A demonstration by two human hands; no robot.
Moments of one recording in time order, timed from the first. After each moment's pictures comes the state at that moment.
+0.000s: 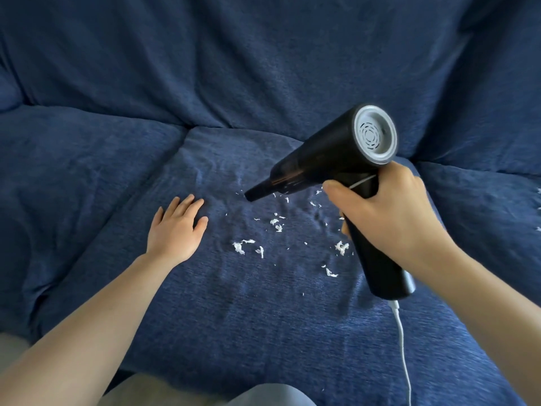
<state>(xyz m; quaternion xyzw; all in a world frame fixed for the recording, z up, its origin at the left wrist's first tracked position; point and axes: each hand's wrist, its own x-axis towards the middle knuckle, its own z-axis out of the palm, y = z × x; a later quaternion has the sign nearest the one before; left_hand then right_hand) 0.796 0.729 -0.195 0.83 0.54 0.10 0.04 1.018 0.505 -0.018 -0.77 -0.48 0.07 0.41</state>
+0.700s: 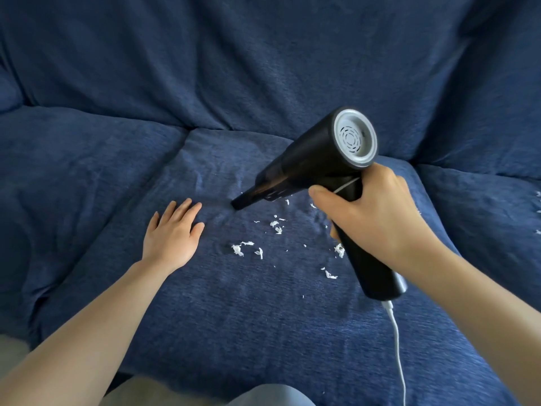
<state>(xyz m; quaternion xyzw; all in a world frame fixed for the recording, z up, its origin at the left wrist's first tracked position) 0.789 0.726 -0.199 0.83 0.55 0.08 0.03 1.010 0.514 -0.016 -0.77 -0.49 0.10 0.40</state>
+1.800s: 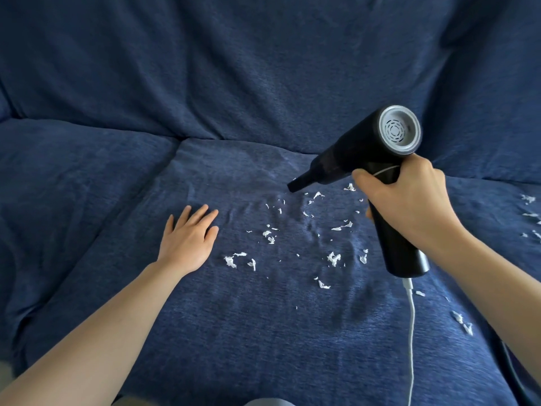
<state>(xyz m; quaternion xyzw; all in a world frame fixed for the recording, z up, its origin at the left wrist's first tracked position) 0.827 0.727 -0.191 0.86 0.50 0.08 0.06 1.069 0.522 -0.014 -0.82 -0.41 -0.01 0.40</state>
